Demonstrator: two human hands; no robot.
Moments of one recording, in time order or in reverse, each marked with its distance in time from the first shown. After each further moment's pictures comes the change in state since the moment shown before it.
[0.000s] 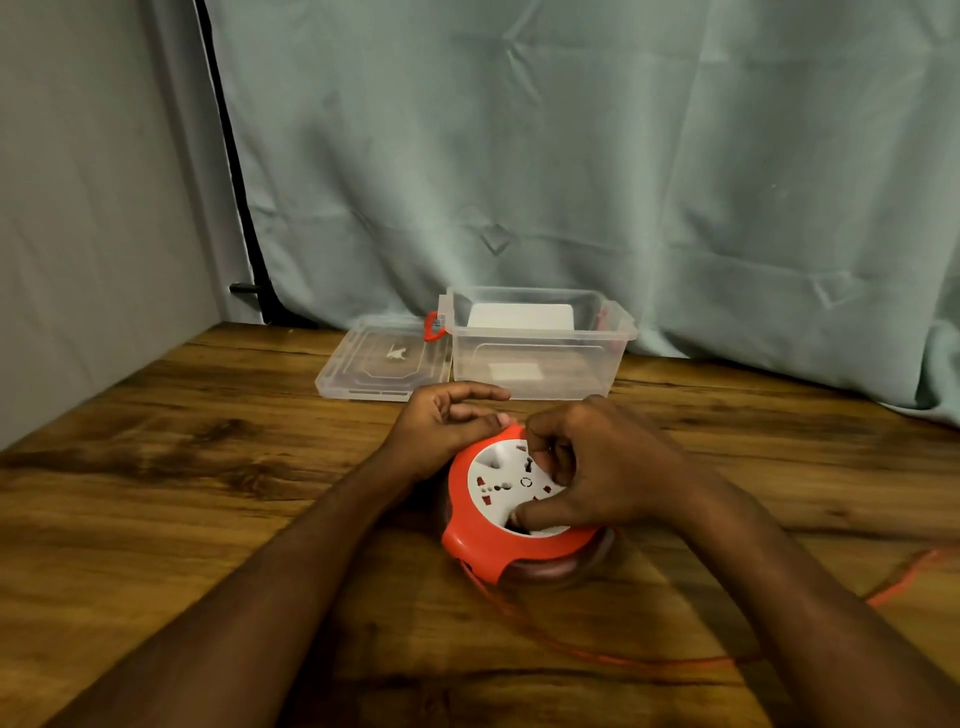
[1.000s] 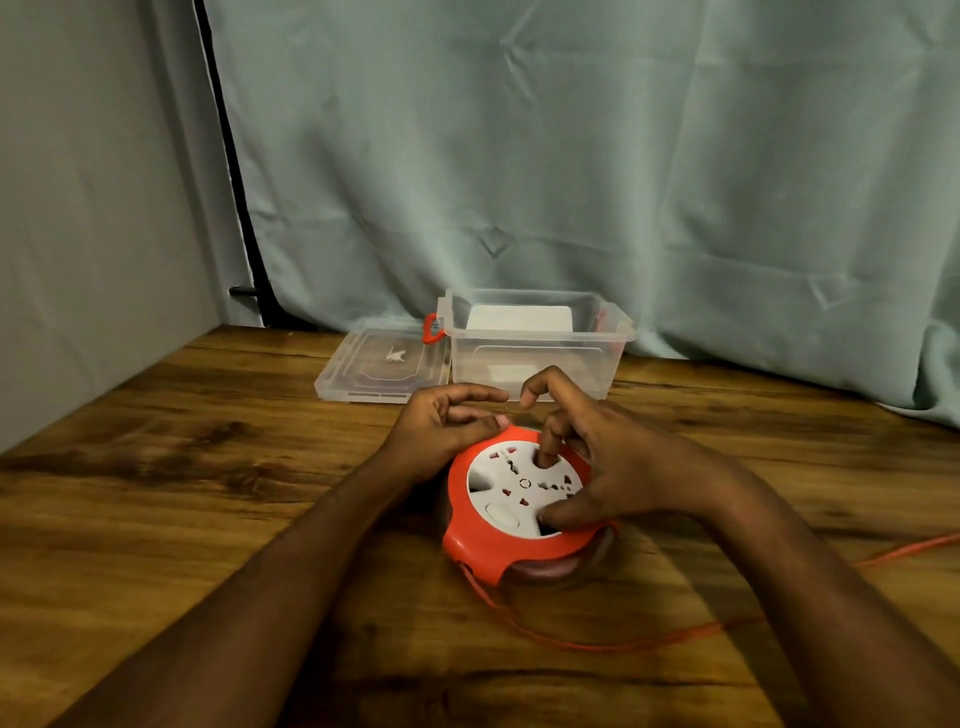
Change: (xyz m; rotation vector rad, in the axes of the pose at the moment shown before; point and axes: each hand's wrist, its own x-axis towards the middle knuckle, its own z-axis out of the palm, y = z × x) left_hand 0.000 0.000 0.000 0.016 0.008 0.000; right_hand -0.003 0.011 -0.007 0.256 -0.131 0.024
